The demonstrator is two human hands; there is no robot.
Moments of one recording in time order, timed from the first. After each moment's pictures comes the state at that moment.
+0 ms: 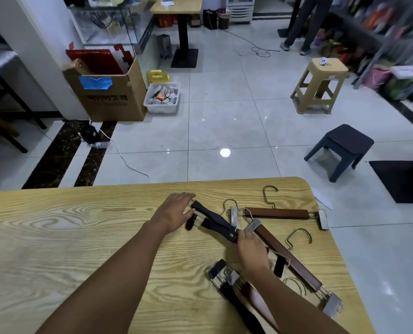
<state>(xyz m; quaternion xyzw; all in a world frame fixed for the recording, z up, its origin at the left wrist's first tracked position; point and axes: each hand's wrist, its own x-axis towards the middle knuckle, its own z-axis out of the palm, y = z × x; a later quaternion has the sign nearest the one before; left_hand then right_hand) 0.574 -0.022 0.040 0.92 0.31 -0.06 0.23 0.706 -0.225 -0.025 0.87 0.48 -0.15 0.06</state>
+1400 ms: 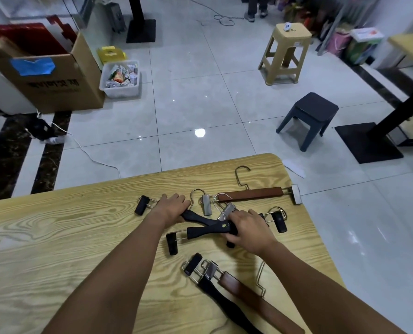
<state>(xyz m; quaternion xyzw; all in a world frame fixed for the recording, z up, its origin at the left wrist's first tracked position) 0.655 -0.033 -0.026 0.95 0.13 -0.29 0.00 0.774 -0.256 -0.022 0.81 0.57 -0.12 -0.04</state>
